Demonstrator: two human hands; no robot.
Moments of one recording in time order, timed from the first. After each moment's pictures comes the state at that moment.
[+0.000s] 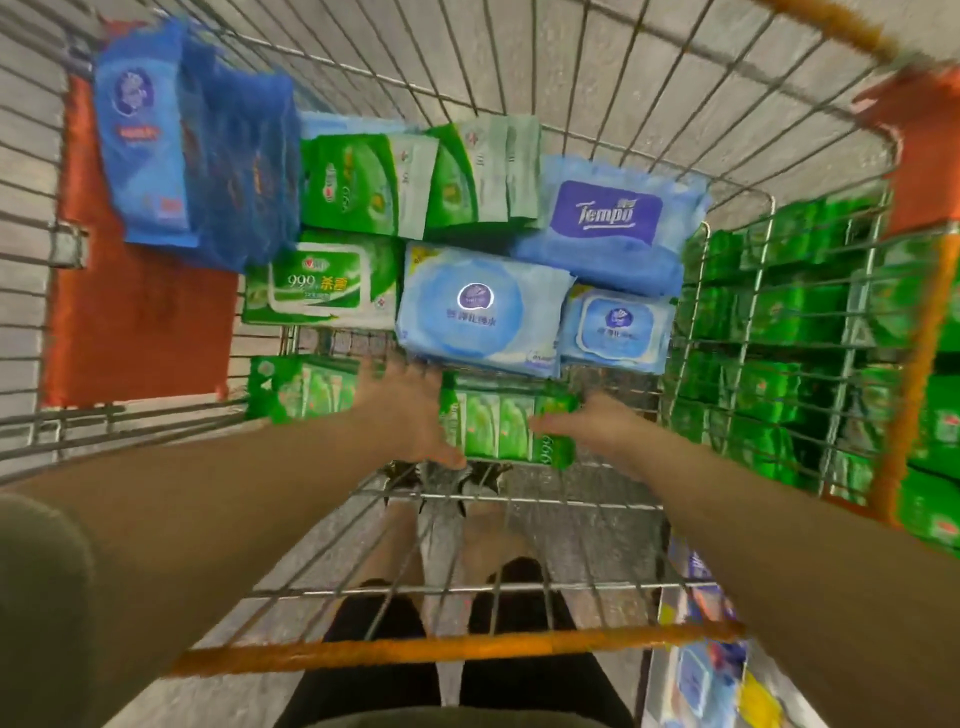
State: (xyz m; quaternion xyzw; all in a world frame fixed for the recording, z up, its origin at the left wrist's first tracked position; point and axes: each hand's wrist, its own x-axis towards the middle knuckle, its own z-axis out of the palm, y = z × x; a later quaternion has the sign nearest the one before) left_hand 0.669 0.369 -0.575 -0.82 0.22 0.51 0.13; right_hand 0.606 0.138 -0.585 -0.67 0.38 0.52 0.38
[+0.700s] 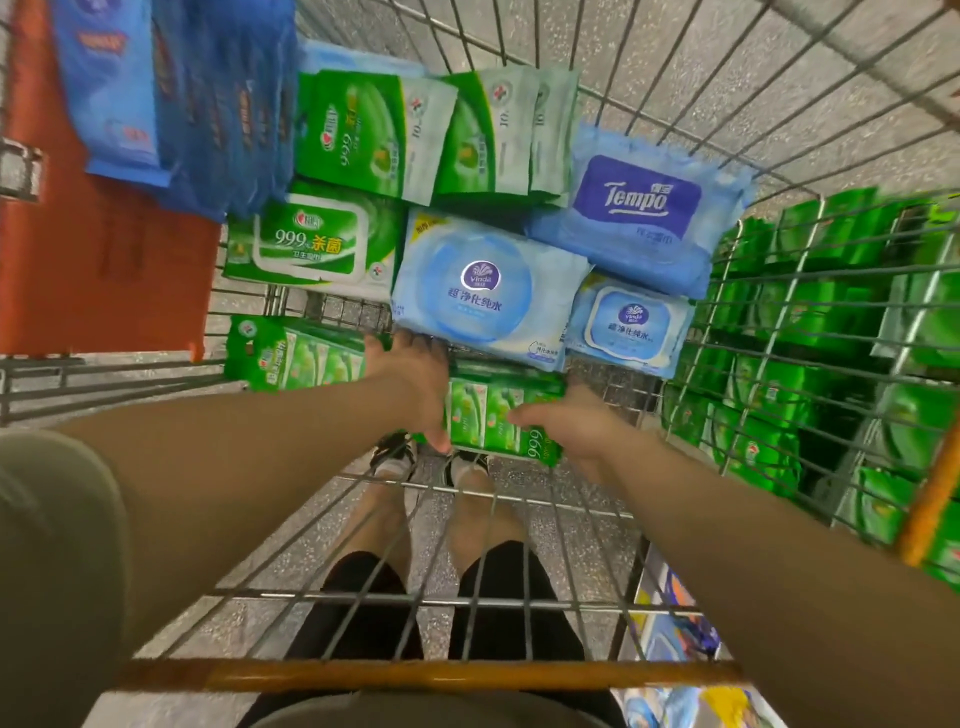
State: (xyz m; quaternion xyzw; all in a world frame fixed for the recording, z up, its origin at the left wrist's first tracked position) left_hand 0.668 0.354 -0.611 -0.80 0.19 0.55 0.14; right_hand 0.598 0.165 -0.611 -0.57 0.43 0.48 0.51
